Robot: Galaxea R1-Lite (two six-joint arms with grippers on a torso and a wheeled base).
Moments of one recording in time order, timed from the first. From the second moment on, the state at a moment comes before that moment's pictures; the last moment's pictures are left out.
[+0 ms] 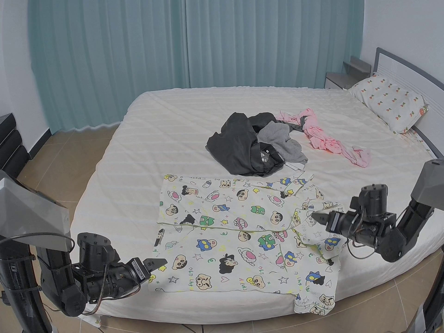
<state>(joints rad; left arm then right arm) -0.31 2.14 -0.09 -1.37 -0.18 -0.90 0.24 2.10 -0.60 -1.00 -0.04 0.49</state>
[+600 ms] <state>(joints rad) -0.31 2.11 -0.09 -1.37 -0.21 -0.92 0.26 2.50 -1.33 -0.58 -0.05 0.82</state>
